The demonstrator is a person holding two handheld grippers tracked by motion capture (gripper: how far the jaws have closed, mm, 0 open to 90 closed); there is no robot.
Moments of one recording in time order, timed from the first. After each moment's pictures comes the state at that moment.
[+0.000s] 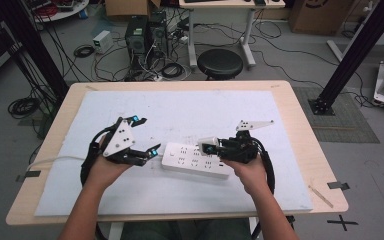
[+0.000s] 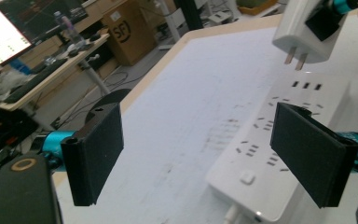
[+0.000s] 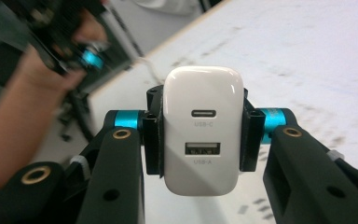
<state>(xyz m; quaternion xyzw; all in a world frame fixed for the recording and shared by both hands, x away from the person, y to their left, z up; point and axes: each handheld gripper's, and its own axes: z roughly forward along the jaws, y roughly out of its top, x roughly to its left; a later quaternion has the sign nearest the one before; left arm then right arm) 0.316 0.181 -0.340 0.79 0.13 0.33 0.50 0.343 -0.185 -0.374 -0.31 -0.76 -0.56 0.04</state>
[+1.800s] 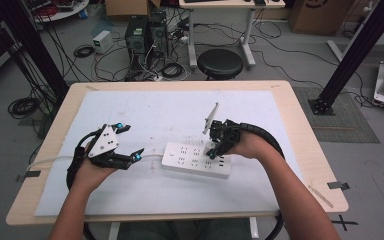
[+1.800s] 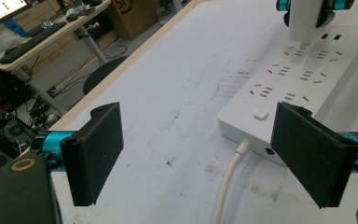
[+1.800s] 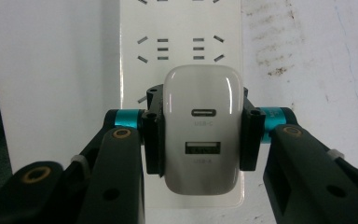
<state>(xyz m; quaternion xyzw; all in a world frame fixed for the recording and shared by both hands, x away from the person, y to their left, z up) 0.320 0.222 -0.372 0.81 0.17 0.30 0.47 0.400 -0.133 -0.354 -0.09 -0.98 -0.17 -0.02</state>
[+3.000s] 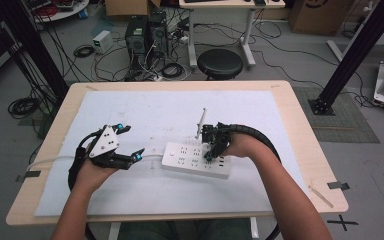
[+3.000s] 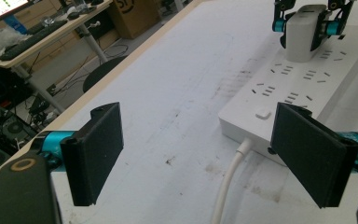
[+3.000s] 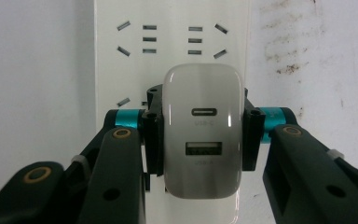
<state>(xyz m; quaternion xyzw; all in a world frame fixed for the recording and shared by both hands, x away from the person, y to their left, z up) 0.323 0.220 -0.378 0.81 0.18 0.30 0.48 0.408 -0.112 -0.373 -0.07 -0.99 -0.10 -0.02</state>
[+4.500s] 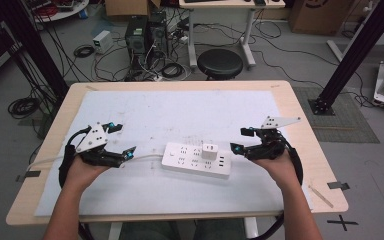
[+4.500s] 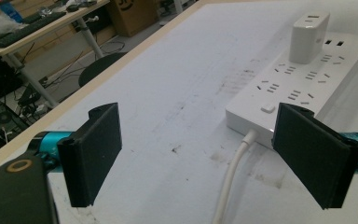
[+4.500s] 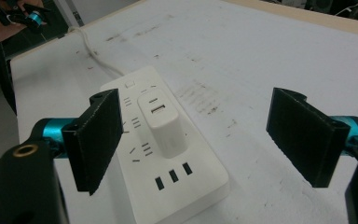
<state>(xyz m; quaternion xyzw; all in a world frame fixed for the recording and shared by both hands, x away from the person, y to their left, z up) 0.328 0.246 -0.375 0.80 0.20 0.28 0.50 0.354 -0.254 -0.369 -0.30 -0.80 -0.51 -0.08</state>
